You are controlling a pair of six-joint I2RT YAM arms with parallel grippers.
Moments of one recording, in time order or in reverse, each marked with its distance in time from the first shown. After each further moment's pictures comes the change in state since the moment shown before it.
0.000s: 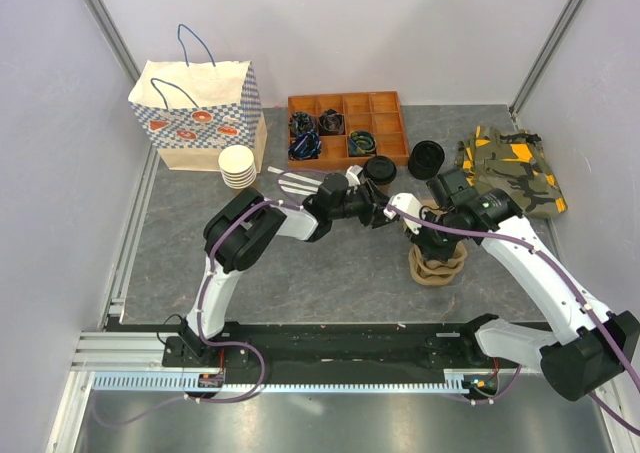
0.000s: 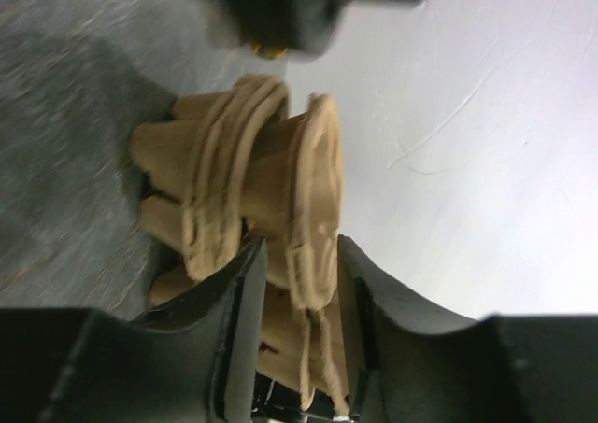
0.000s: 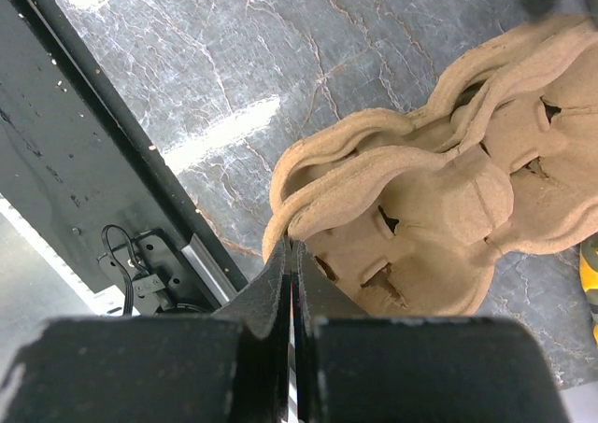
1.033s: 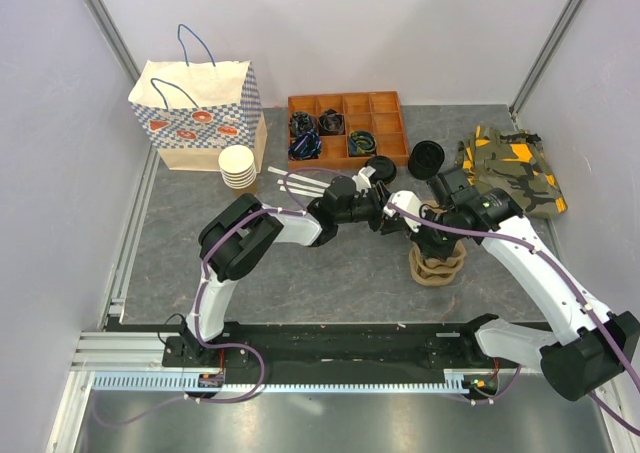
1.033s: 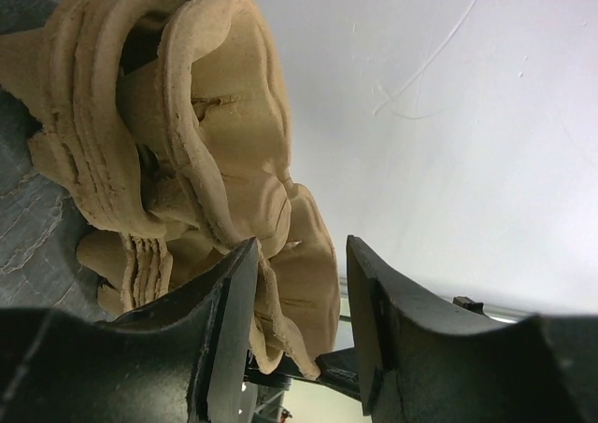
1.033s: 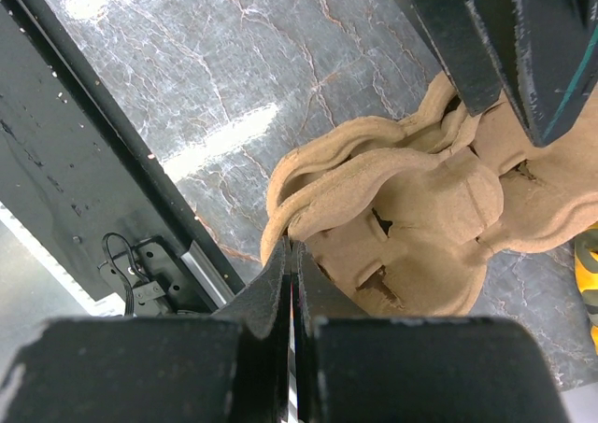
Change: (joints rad) left arm -0.070 -0.084 -0.034 0.005 0.022 0.008; right arm 0.000 0.000 0.006 0.012 0.000 0.016
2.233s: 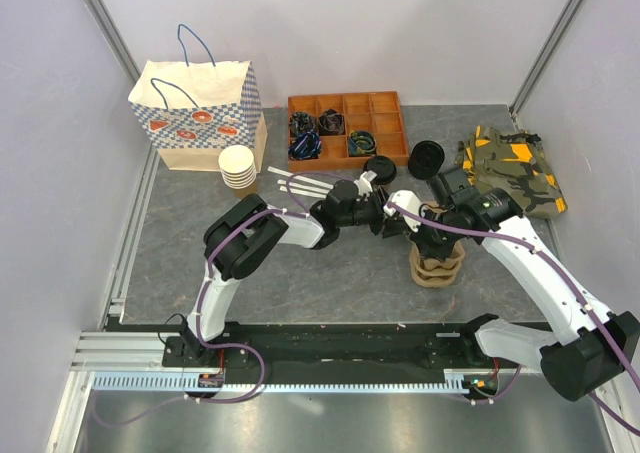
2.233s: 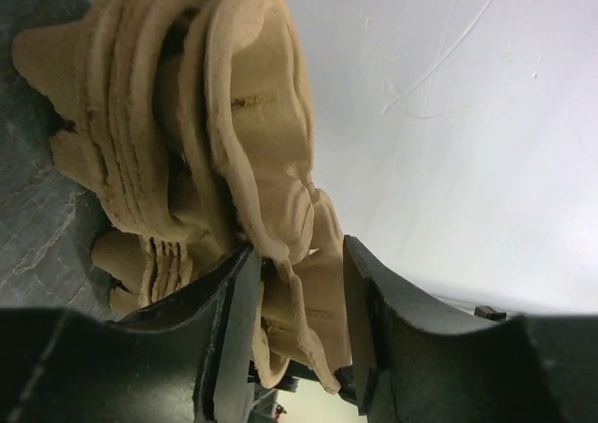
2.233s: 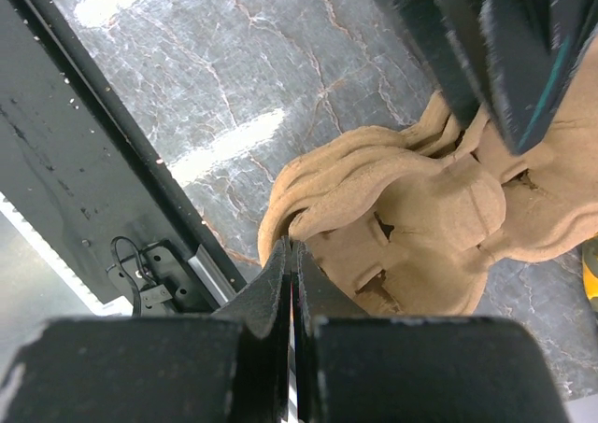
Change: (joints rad) left arm -0.010 0.032 -0.002 0.023 -0.006 -0.014; right arm 0.000 0.000 0.002 0.006 -0.016 0.010
